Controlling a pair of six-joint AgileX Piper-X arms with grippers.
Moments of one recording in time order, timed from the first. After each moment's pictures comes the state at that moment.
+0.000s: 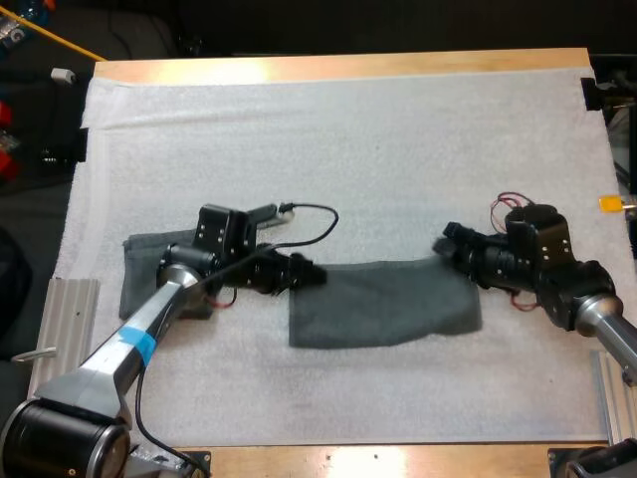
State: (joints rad) left arm -0.26 1.51 -0.78 0.47 0.73 -2.11; right arm 0.33 1.29 -0.66 0.27 -0.37 -0.91
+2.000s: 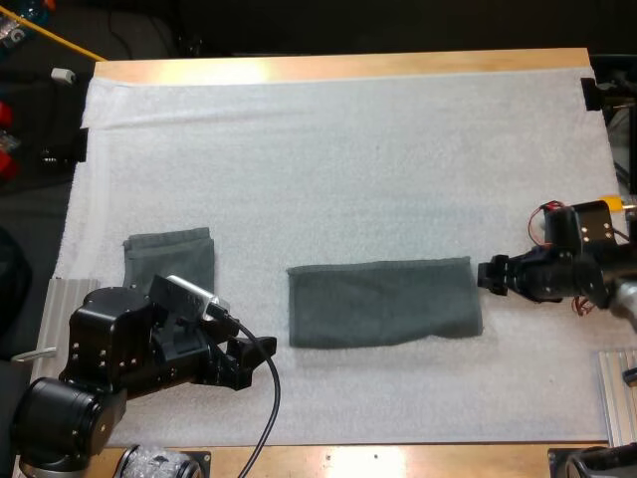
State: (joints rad) left arm -0.26 0.63 -0.88 1.21 0.59 -1.89; right arm 0.16 1.28 -0.78 0.86 -0.31 -1.60
